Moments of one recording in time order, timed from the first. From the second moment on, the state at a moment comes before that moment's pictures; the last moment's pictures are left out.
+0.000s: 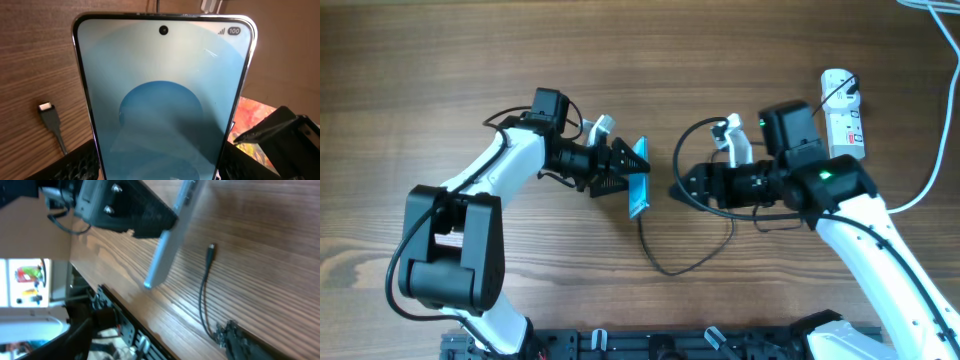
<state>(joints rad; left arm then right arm) -0.19 1.84 1.10 -0.72 1.08 -0.33 0.34 1.29 1.03 -0.81 -0.73 0.32</state>
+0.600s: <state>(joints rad) -0.27 1.84 1.10 -0.71 1.09 -0.34 0.65 1.46 1.03 -0.71 -0.41 0.69</state>
